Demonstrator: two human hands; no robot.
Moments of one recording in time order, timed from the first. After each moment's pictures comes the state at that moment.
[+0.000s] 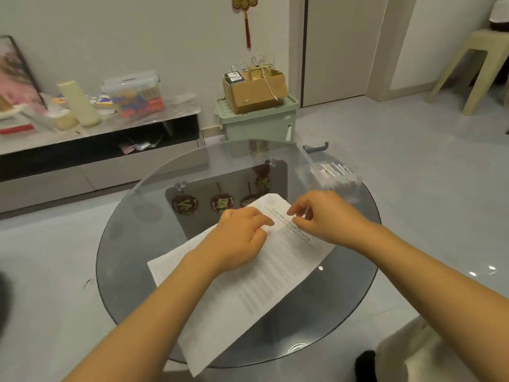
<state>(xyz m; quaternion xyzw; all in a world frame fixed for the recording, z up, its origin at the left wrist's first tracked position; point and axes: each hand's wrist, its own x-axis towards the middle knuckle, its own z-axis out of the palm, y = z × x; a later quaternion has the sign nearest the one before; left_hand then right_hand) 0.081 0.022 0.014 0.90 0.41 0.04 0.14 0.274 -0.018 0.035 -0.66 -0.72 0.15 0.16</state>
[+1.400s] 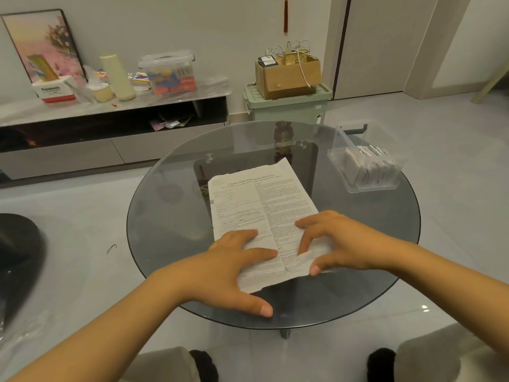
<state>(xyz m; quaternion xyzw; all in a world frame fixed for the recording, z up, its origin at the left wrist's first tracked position) 0.001 -0.049 -0.001 0.86 0.42 -0.12 0.26 0.248 -0.051 -0.003 -0.52 -0.82 0.23 0.05</state>
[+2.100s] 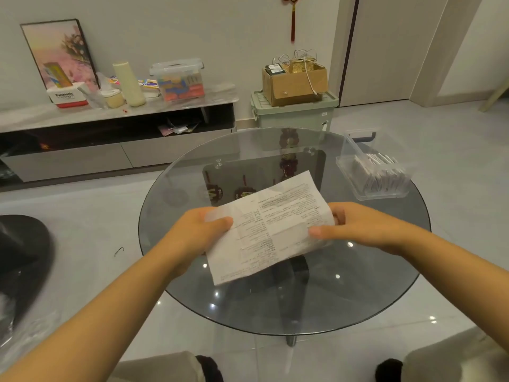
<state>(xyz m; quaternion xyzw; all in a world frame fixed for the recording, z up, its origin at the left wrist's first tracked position) -0.020 -0.023 0.018 0.57 0.60 0.28 0.48 0.246 -0.035 0.016 -0.53 -0.63 0.52 0.22</state>
